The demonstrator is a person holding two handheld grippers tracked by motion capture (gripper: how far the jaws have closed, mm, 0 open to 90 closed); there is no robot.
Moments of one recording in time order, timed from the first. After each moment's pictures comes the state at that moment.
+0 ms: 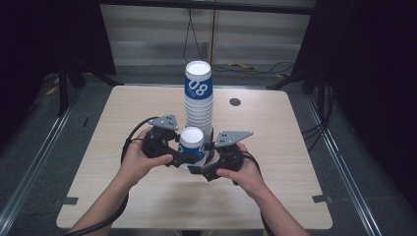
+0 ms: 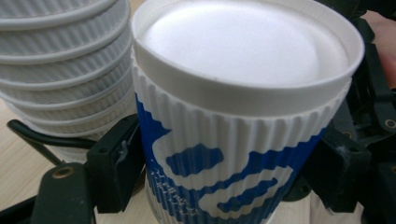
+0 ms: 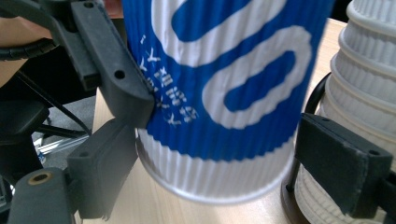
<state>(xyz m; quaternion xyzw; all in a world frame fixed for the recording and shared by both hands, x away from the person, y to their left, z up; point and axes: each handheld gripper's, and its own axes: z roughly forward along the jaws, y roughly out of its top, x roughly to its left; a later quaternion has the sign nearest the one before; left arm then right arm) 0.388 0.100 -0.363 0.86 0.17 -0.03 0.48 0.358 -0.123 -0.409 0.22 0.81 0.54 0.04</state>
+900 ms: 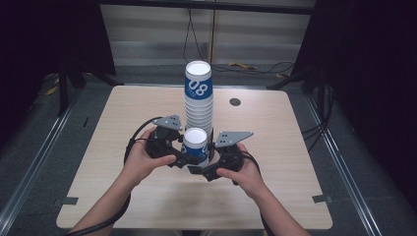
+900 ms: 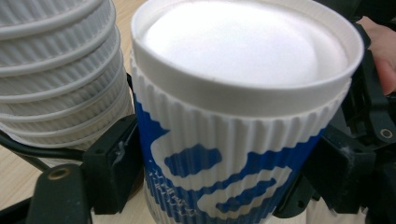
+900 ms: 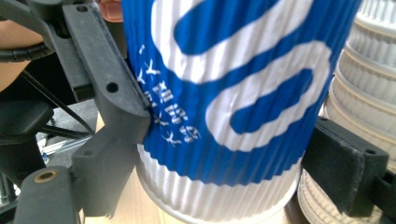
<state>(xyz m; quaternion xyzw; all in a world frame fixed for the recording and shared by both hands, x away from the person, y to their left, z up) 0.388 0.094 -0.361 0.86 0.17 -0.03 0.48 0.358 -0.124 -0.410 0.21 0.81 0.54 0.04</state>
